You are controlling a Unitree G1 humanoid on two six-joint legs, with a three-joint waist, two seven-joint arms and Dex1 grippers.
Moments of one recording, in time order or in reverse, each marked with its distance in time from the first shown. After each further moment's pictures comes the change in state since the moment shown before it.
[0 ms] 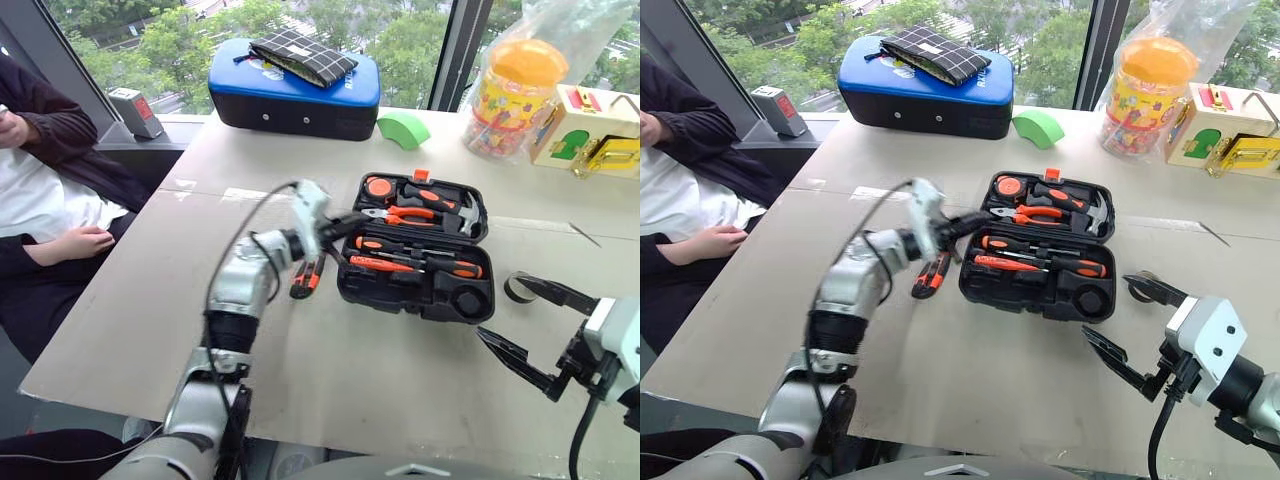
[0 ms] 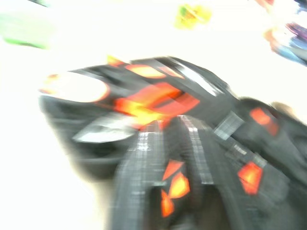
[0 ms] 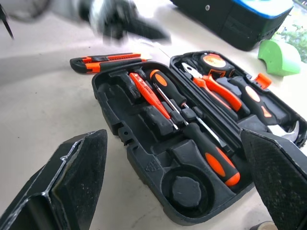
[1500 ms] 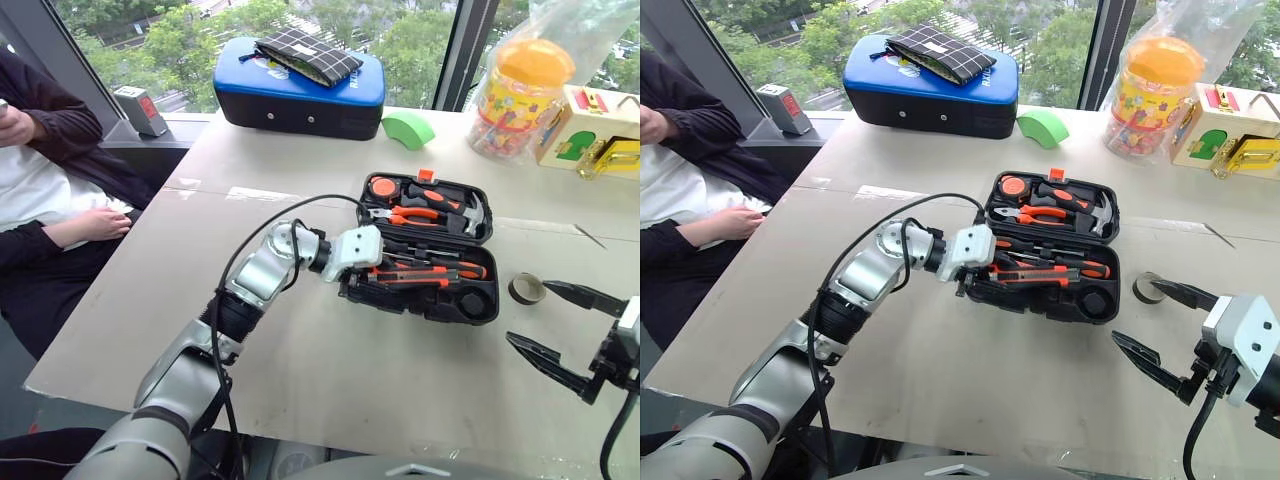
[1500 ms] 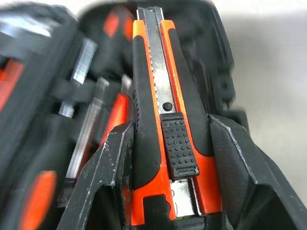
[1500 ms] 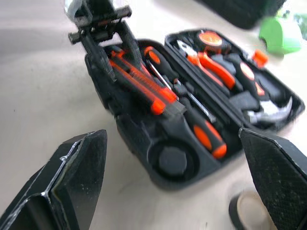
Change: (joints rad) left arm -0.200 0.113 -0.567 0.236 0.273 -0.414 -0.502; right arm 0.041 -0.037 -0.142 0.116 0.044 -0.022 0.132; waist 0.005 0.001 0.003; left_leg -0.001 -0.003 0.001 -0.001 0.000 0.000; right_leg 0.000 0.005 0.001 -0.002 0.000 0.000
